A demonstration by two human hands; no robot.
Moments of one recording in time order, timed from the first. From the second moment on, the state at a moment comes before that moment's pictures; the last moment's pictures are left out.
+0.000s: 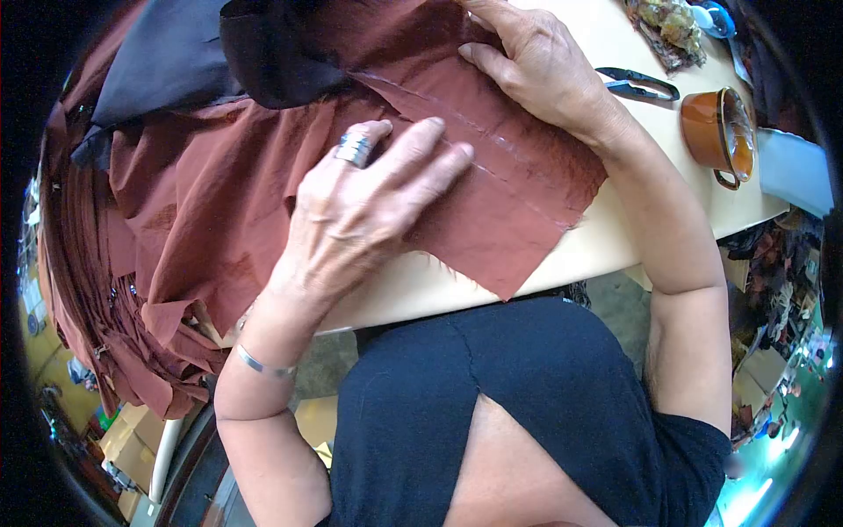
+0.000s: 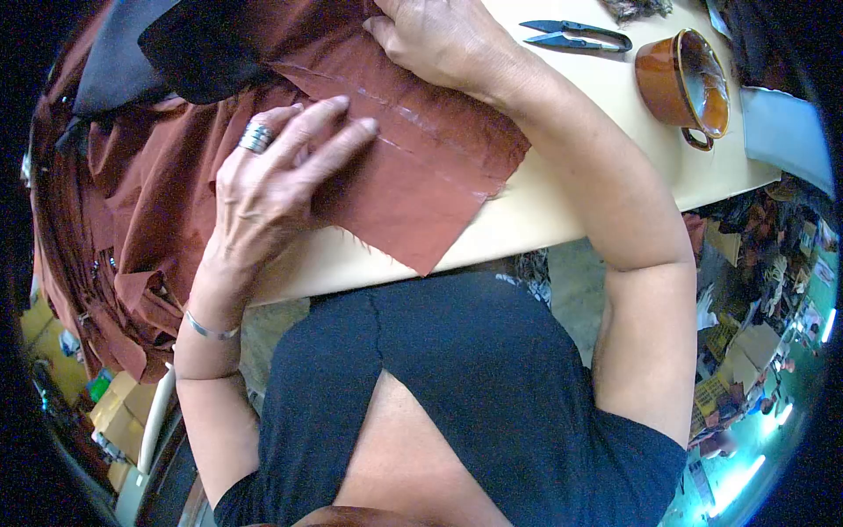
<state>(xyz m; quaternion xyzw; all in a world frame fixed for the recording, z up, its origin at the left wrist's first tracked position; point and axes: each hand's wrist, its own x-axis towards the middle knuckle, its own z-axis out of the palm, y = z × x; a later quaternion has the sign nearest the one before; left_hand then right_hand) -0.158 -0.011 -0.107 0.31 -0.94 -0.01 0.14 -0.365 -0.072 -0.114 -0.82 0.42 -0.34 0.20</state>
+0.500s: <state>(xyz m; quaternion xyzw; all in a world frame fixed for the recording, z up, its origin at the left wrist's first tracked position) -0.136 -0.027 -0.127 0.28 -0.94 -0.01 0.21 -0.348 -0.088 -0.118 -0.80 0.46 -0.32 0.20</state>
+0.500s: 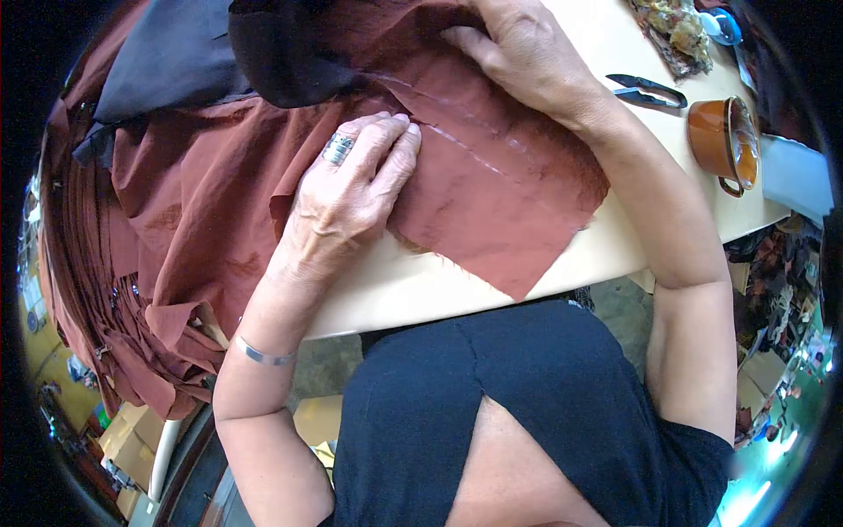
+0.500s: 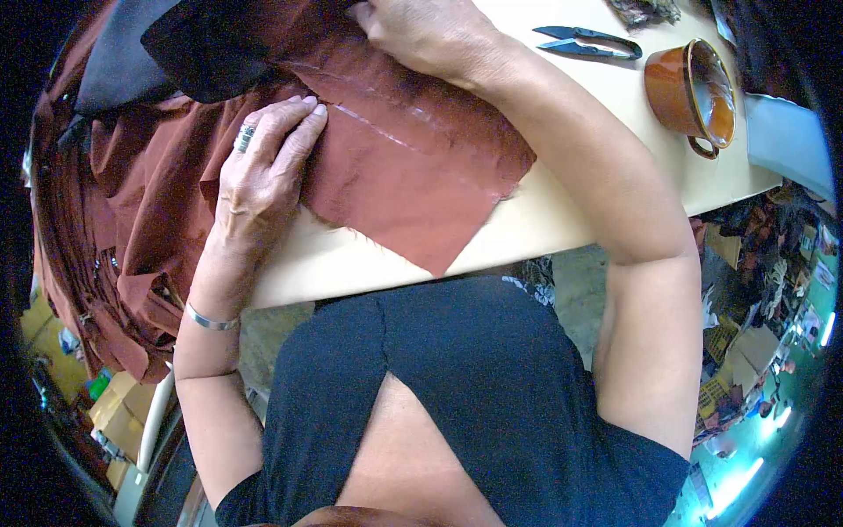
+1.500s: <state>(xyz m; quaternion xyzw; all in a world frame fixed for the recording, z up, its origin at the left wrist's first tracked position) -0.131 -0.035 -0.122 0.36 -0.90 -0.05 0.24 -0.353 -0.088 -0.126 -0.79 0.43 -0.39 0.20</state>
